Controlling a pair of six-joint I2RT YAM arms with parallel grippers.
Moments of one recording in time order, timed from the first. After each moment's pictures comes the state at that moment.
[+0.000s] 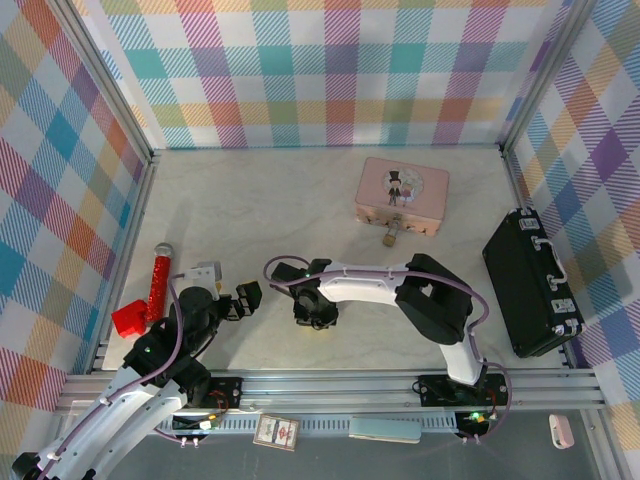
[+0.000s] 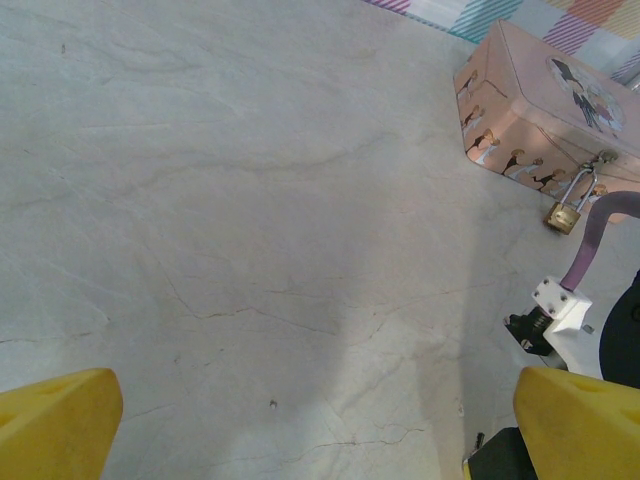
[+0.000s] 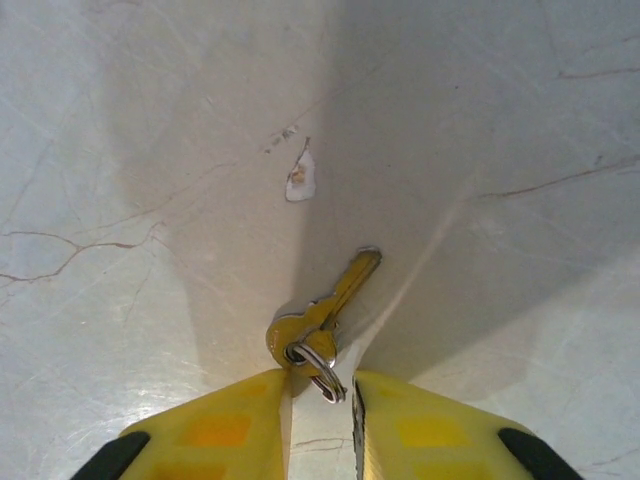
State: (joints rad) left arm -0.62 0.34 0.39 -0.54 -0.26 -0.57; right arm 1.13 2.00 1.38 -0.87 -0.01 1.22
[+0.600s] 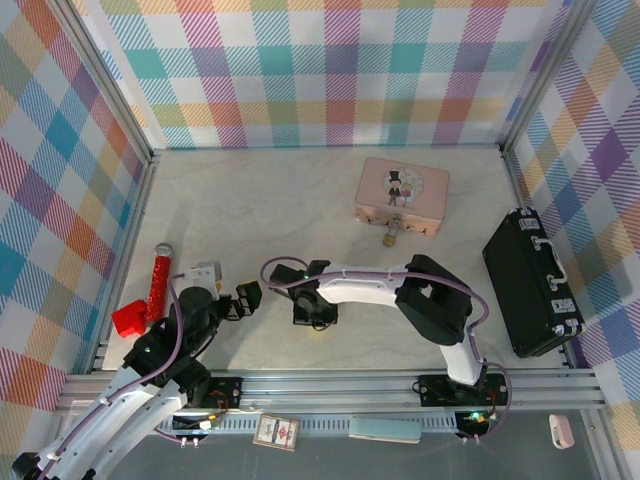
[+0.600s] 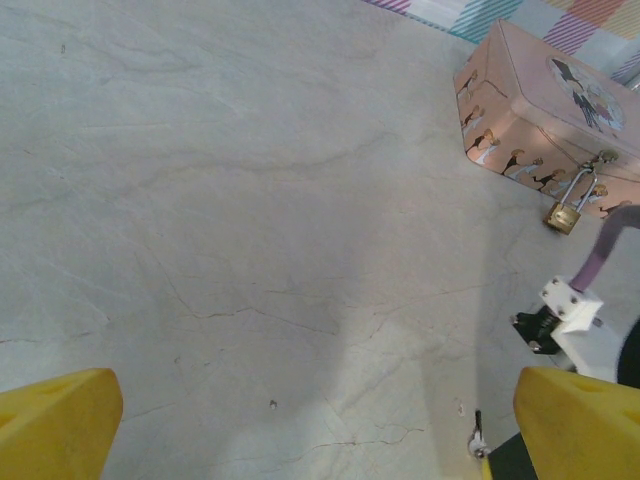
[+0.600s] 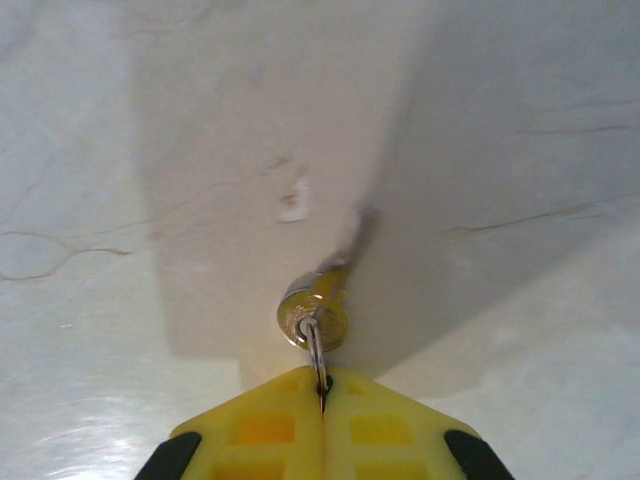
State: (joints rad) left arm -0.62 0.34 0.39 -0.54 -0.26 -0.57; right arm 1.13 1.96 1.34 -0.87 0.09 1.13
